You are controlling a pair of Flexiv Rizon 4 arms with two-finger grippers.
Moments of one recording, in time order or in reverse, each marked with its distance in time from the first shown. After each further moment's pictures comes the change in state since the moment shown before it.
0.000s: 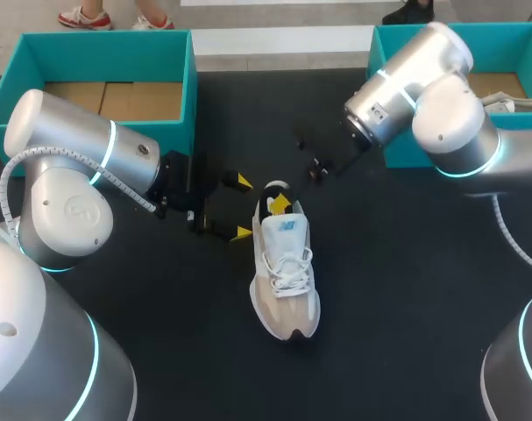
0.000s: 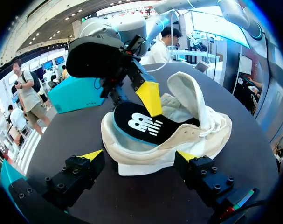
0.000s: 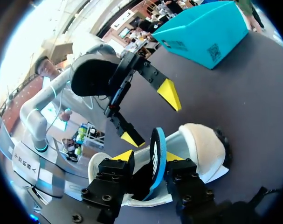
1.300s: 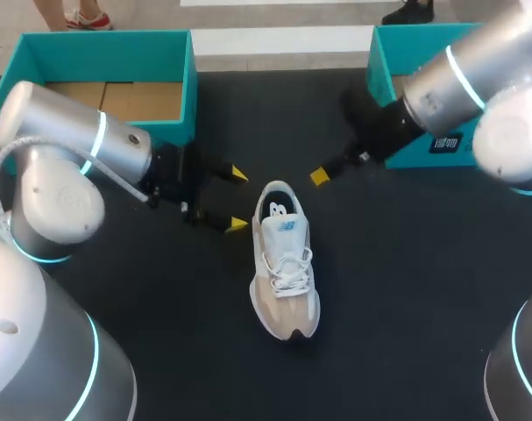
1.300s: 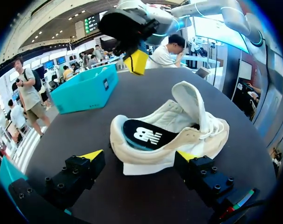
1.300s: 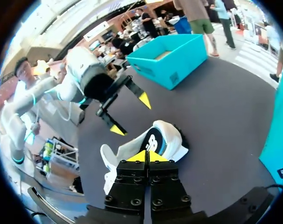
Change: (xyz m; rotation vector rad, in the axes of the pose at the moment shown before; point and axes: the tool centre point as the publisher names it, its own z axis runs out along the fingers) left arm -0.012 0.000 -0.017 0.038 0.024 -0.036; right arm 0.013 -0.012 -0.083 -0.177 -0.424 0.031
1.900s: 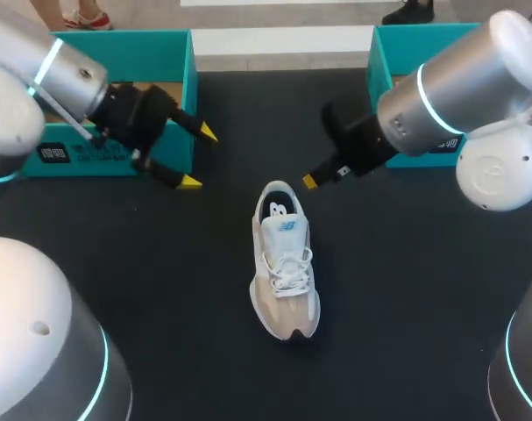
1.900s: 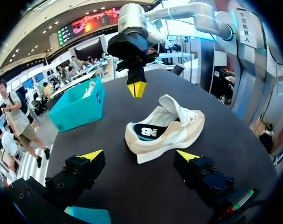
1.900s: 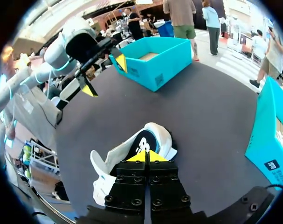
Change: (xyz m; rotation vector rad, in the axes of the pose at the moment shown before) left arm -0.038 -0.021 -0.090 0.001 0.151 0.229; right arm 0.005 0.003 0.011 -0.003 -0.229 -0.007
